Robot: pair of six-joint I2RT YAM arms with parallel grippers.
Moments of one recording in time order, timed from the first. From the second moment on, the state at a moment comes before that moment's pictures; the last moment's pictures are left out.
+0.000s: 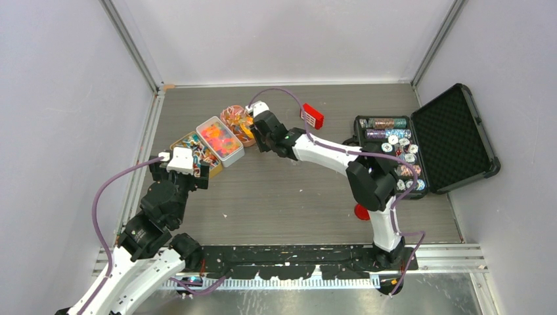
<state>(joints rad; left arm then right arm) -0.65 0.38 0.70 -0.45 -0.65 0.16 0.85 2.03 1.58 -0.22 0.27 0.16</state>
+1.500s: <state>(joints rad) -0.65 0.37 0.68 -0.44 -0.67 0.16 0.85 1.32 0.97 0.31 0.21 -0.06</state>
